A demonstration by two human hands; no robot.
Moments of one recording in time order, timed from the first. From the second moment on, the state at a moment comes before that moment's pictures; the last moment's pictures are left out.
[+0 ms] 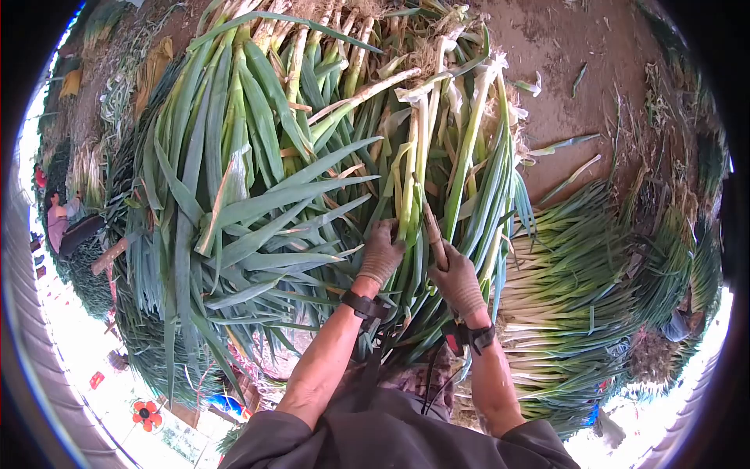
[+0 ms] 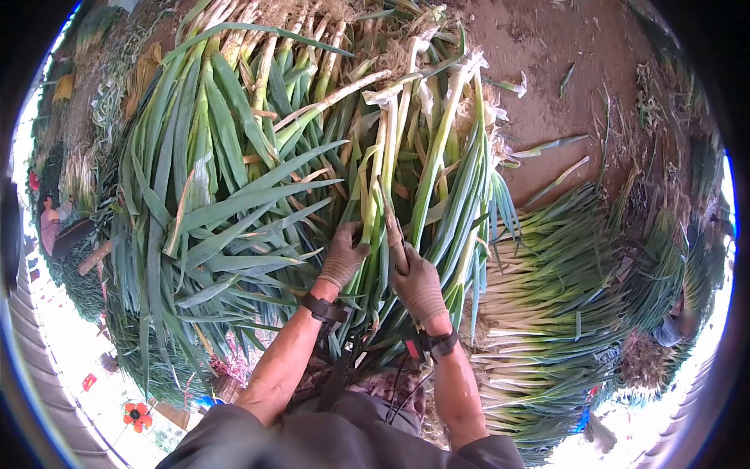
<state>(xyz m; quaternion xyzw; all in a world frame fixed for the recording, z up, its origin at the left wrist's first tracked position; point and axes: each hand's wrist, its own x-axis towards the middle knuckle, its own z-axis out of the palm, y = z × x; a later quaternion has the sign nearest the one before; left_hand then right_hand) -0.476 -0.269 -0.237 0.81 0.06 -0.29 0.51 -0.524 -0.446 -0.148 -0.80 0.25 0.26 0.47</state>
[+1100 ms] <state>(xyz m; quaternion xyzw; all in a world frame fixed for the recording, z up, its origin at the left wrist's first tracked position) -0.514 -0.399 -0.234 0.85 -0.04 -0.28 0.45 -0.417 -0.521 -0.218 -0.88 0.20 0.23 0.37</state>
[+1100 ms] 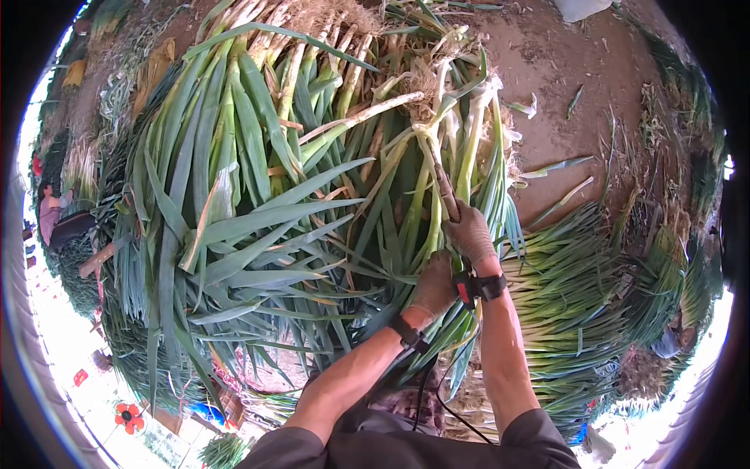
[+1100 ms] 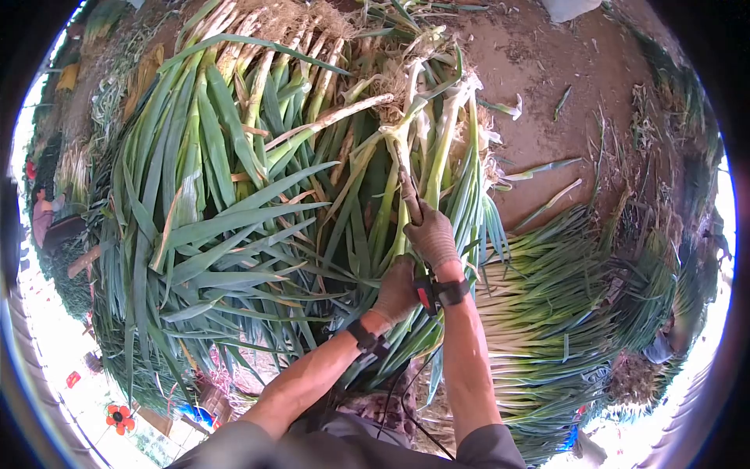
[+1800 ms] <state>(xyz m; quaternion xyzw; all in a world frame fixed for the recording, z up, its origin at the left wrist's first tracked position) -0.453 -0.311 -0.079 0.78 -0.04 -0.30 0.55 -0.450 -0.524 -0.114 -0.80 0.27 0.16 0.50</state>
